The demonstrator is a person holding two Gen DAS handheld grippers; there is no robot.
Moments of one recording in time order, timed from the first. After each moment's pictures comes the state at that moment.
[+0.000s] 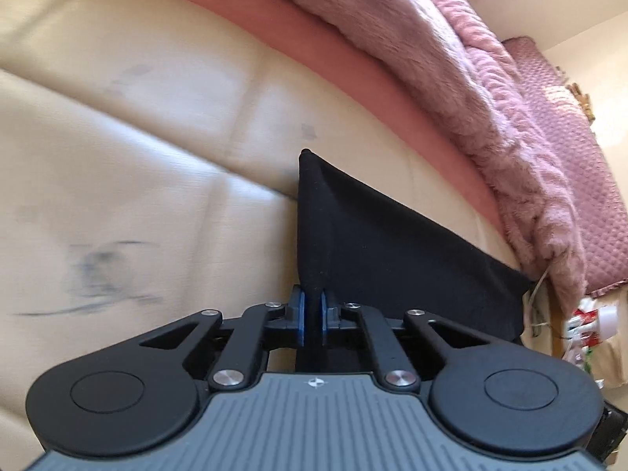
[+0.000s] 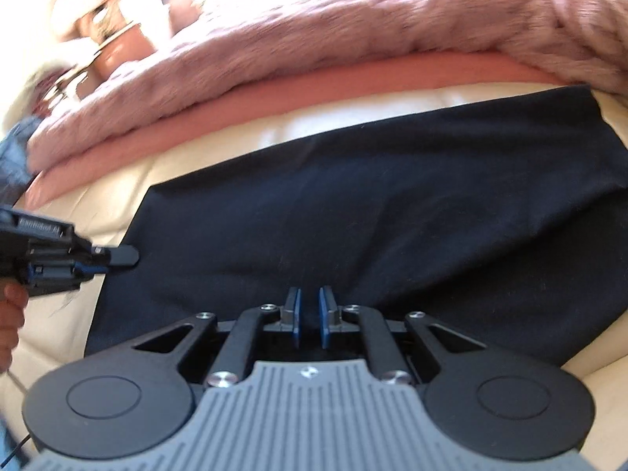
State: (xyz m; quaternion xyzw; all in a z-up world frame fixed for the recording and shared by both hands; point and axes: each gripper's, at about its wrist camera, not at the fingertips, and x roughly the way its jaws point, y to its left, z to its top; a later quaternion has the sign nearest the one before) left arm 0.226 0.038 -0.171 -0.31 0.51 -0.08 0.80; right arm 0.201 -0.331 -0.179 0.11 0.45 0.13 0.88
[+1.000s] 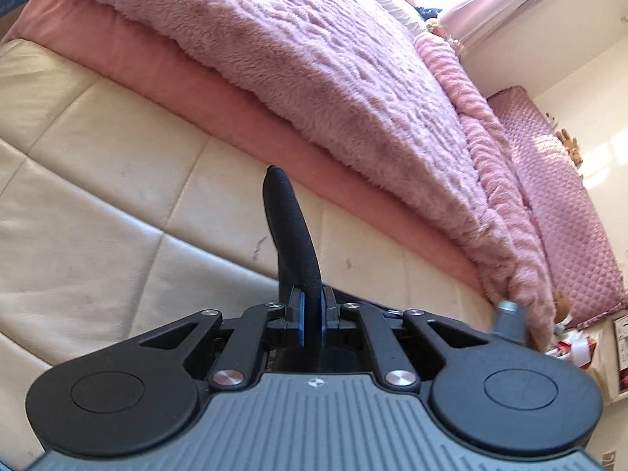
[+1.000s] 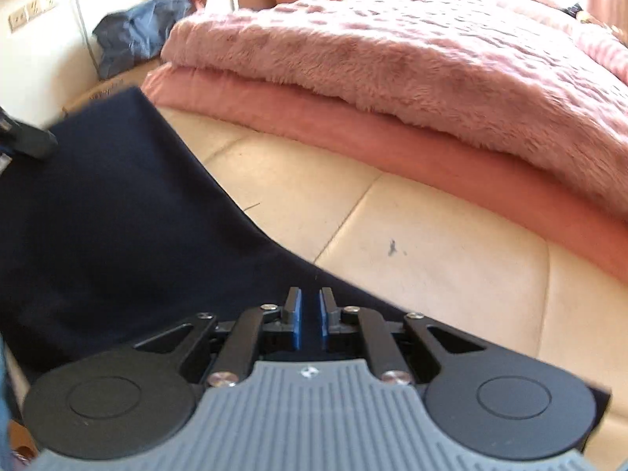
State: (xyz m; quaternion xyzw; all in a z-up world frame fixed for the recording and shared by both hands) left arm 0.192 0.174 -0.036 -0.32 0.45 -0.07 0.83; right arm 0.307 -0.134 -0.151 -0.09 0.42 0.33 0.84
